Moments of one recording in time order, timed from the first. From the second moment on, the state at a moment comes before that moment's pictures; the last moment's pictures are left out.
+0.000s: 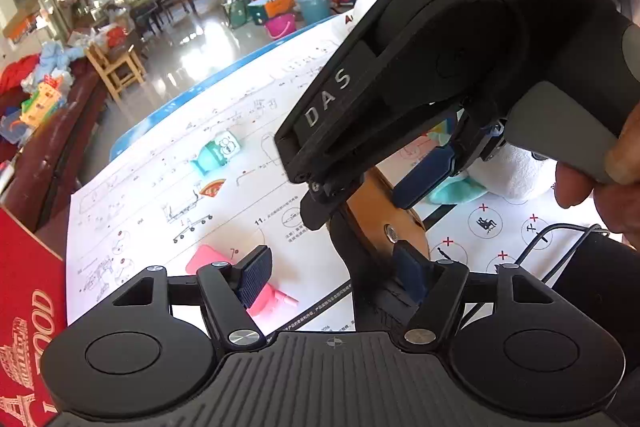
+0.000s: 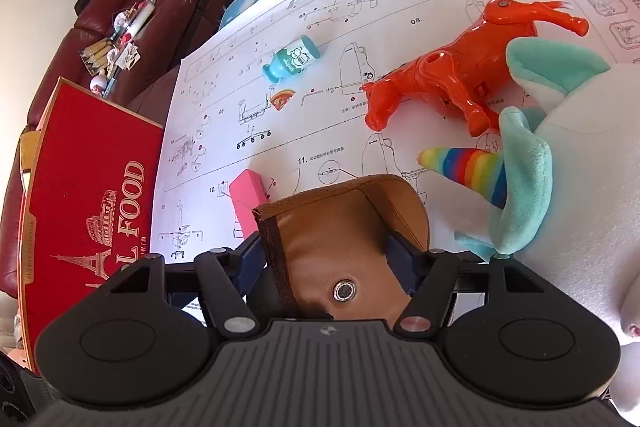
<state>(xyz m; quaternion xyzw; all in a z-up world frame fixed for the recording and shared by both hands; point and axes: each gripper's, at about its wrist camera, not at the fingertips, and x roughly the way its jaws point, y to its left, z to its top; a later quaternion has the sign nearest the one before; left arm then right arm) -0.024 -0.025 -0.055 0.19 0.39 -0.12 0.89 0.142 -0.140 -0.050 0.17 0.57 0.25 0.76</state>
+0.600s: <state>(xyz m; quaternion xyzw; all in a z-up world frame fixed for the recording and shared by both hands) -0.044 -0.043 -0.069 0.26 0.37 -0.13 0.88 0.138 -0.145 -0.041 0.17 0.56 0.23 0.78</state>
